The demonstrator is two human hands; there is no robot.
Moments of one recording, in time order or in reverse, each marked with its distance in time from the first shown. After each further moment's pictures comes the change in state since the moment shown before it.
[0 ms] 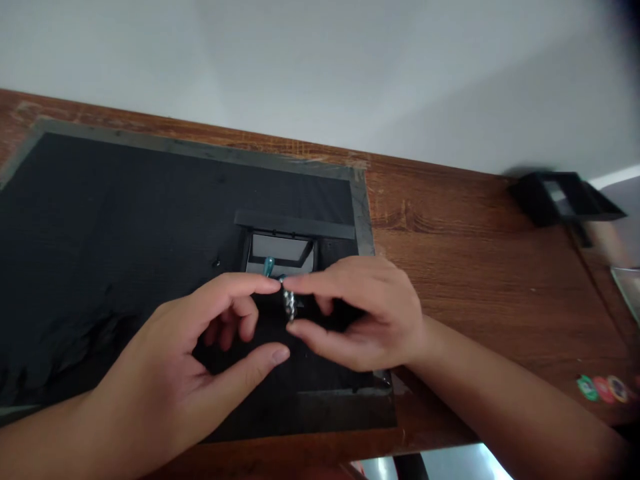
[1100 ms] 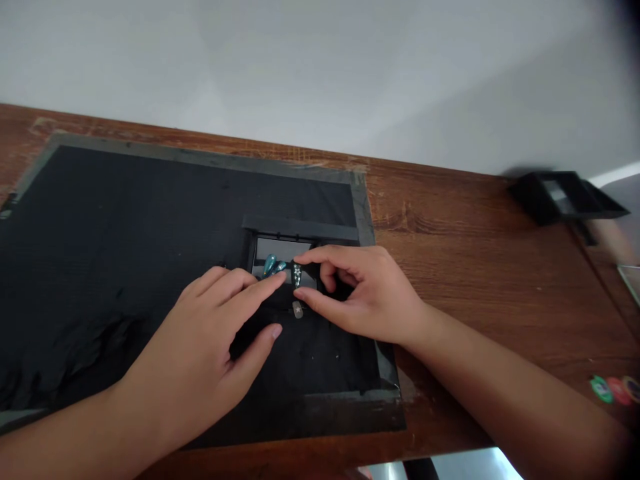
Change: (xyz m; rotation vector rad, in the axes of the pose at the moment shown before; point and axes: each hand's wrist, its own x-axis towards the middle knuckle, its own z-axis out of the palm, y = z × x) left_hand 0.014 -0.007 0.005 0.427 -0.065 0.157; right_hand 0.003 0.014 -0.005 -0.104 -0.142 0.363
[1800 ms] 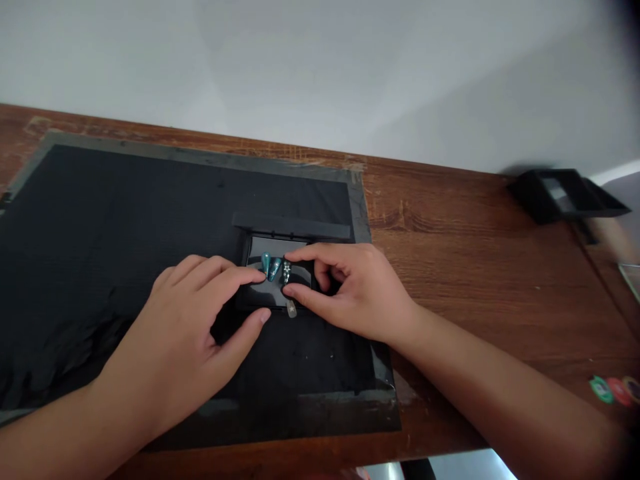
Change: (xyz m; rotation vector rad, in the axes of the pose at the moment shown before) left_hand -0.001 -0.007 -0.004 0.046 0.030 -0.110; right_hand 0.003 -0.003 0.004 -0.009 -0.002 0.104
